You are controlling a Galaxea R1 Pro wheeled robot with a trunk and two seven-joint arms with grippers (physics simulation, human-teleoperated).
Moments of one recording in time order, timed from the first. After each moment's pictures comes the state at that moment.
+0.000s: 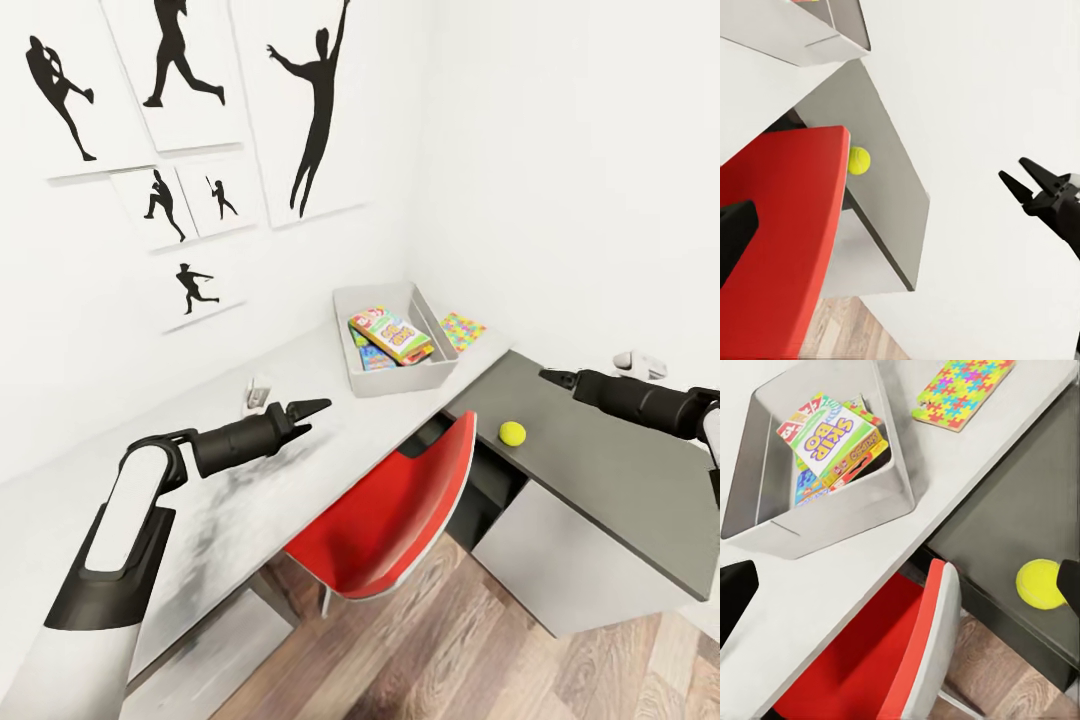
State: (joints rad) left arm -0.63 0.06 -0.06 -1.61 1.33 1.02 0.17; right arm -0.73 -0.46 -0.15 -1.60 -0.93 1.04 -0.11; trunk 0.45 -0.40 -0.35
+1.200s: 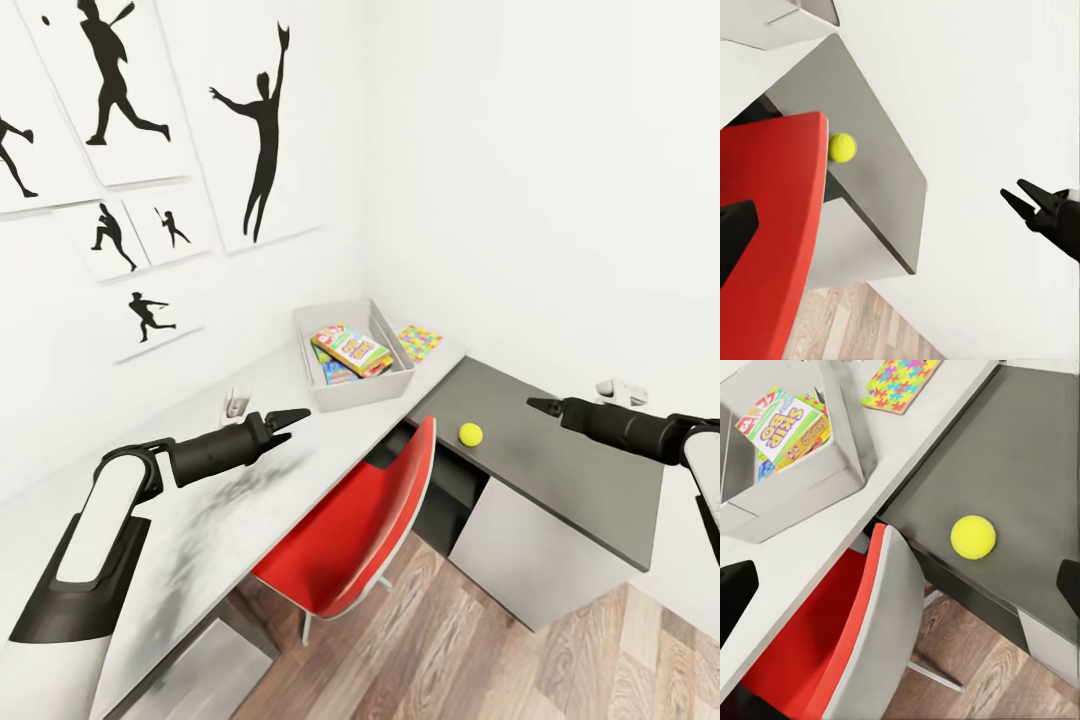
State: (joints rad) left arm -0.60 0.14 -0.03 -1.61 1.34 1.02 0.13; right arm -0.65 -0.45 -0.13 -1.61 -0.93 1.04 -0.10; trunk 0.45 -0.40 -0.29
